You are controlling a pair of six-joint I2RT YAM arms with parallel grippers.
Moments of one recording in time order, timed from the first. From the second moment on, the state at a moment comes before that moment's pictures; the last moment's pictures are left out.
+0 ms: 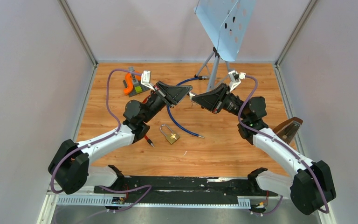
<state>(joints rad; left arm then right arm) -0.72 1.28 0.75 1.04 0.21 -1.04 0.47 1.12 0.71 0.83 -0.69 0.95</state>
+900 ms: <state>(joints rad) -0.72 1.10 0.72 0.55 0.07 -0.90 0.43 1.05 0.71 0.63 -0.69 0.86</state>
